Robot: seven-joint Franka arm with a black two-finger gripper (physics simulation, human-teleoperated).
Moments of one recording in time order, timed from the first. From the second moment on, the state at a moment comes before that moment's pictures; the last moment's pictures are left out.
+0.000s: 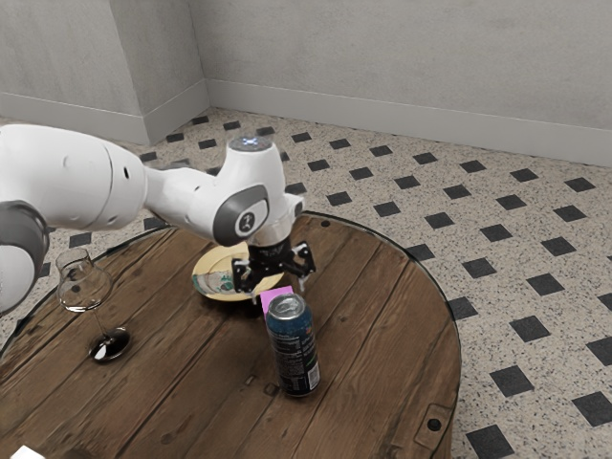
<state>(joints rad) -0.31 0.40 0.18 -1.87 -0.05 2.29 -0.91</state>
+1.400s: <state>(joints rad) -0.12 0.31 0.16 -1.84 0.01 2.29 -1.00</state>
